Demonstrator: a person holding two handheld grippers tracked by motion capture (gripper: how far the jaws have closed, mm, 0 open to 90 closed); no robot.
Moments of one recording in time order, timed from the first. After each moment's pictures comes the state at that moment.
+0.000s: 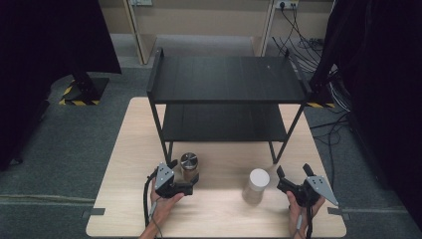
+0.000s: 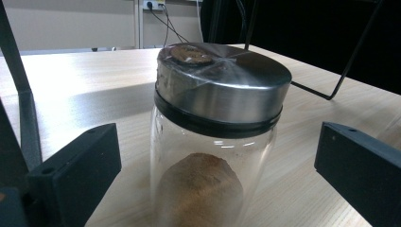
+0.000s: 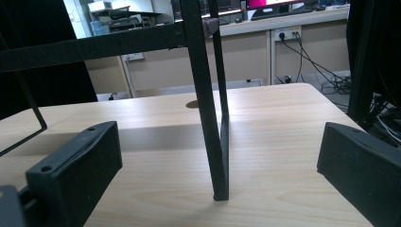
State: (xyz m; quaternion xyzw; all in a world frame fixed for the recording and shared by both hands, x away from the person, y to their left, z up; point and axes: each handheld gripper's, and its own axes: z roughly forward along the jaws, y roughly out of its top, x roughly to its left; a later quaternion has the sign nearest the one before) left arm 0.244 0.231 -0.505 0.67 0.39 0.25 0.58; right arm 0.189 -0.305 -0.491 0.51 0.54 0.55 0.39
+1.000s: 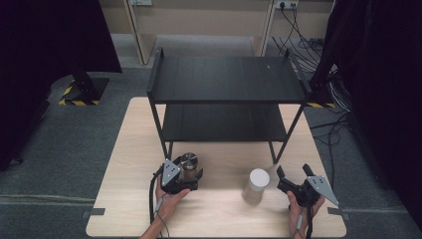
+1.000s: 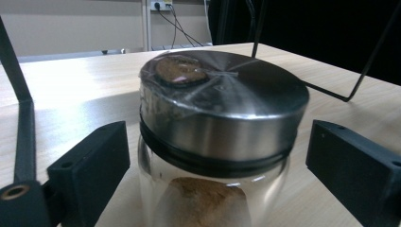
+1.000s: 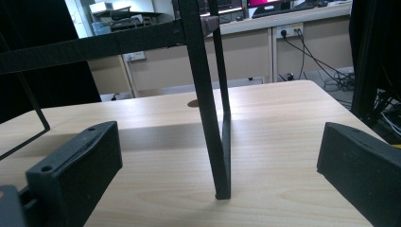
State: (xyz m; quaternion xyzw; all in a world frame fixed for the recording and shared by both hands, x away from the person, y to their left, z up) left arm 0.253 0.211 -0.503 0.67 0.40 0.27 0.57; right arm 0.190 -0.307 -0.492 0.52 0.54 0.55 0.38
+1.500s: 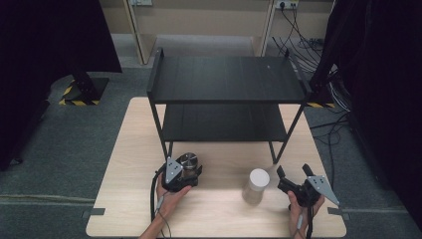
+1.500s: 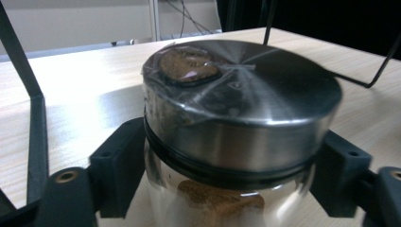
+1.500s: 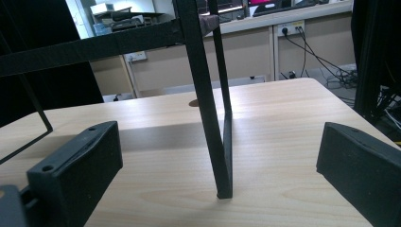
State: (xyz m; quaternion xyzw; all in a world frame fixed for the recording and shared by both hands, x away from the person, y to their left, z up) left arm 0.258 0.201 -0.493 0.69 0.41 0.28 0.53; right arm 0.191 -0.309 -0.492 0.52 0.53 0.55 0.37
